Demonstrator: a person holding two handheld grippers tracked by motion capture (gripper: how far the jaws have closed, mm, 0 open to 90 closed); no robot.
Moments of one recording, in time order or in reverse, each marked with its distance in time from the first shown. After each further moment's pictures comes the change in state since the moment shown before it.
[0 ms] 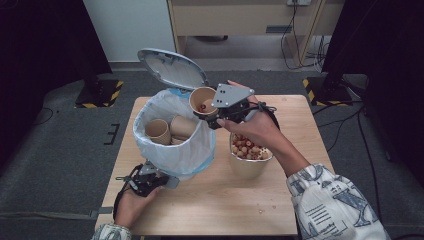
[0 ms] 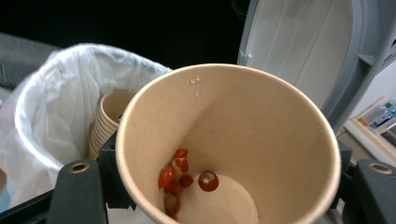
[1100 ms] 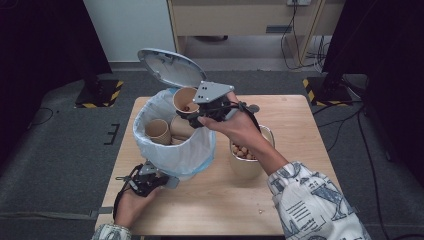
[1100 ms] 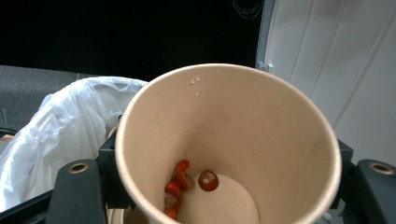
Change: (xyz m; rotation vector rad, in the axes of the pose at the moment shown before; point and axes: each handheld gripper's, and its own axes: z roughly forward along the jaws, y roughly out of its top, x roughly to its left) left arm 0.000 0.000 0.000 0.000 -0.002 0.001; right arm 0.011 0.011 0.040 -0.010 0.016 0.122
